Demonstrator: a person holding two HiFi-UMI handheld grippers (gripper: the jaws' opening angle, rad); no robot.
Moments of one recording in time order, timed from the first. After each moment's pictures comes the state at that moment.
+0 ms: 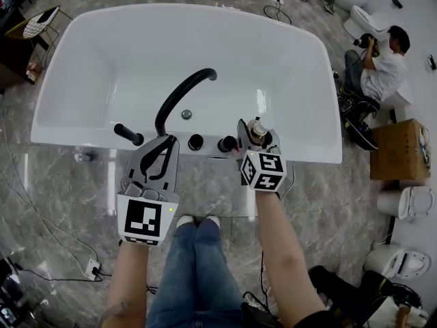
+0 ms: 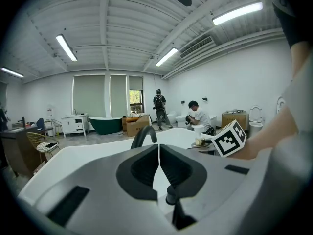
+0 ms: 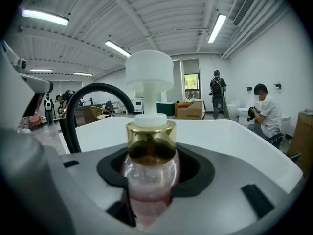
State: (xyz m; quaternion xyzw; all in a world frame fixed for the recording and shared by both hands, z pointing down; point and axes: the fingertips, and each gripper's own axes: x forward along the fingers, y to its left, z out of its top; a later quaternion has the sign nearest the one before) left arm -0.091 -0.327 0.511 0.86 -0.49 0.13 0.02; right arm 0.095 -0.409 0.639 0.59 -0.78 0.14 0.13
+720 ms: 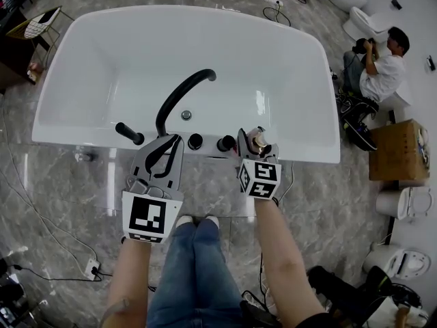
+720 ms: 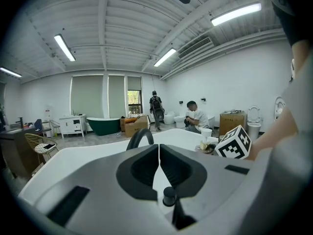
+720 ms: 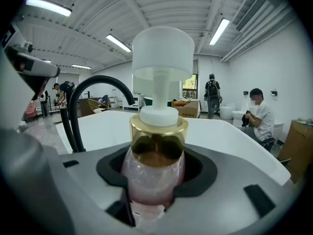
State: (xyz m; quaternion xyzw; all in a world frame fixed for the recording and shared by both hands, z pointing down) left arm -0.080 -0.324 0.504 0.87 -0.48 0.13 0.01; right arm 0.106 -0.382 0.648 0.61 -0.76 0.12 0.17
